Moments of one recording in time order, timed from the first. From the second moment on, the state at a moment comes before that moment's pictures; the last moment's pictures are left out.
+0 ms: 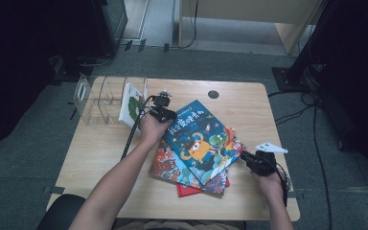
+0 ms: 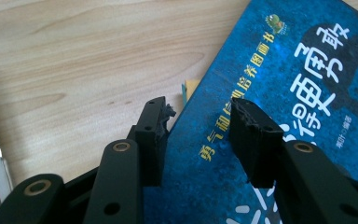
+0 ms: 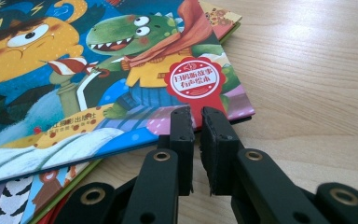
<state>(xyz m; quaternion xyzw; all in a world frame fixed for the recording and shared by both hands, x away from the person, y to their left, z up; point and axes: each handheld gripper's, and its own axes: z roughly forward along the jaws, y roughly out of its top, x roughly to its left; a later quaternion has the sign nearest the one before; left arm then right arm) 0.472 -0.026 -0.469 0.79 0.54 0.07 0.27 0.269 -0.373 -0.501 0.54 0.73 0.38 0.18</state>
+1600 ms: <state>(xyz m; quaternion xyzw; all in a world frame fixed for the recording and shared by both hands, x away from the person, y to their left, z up) 0.408 -0.002 -0.473 0.79 0.54 0.02 0.29 0.270 -0.379 -0.503 0.57 0.71 0.37 0.18</state>
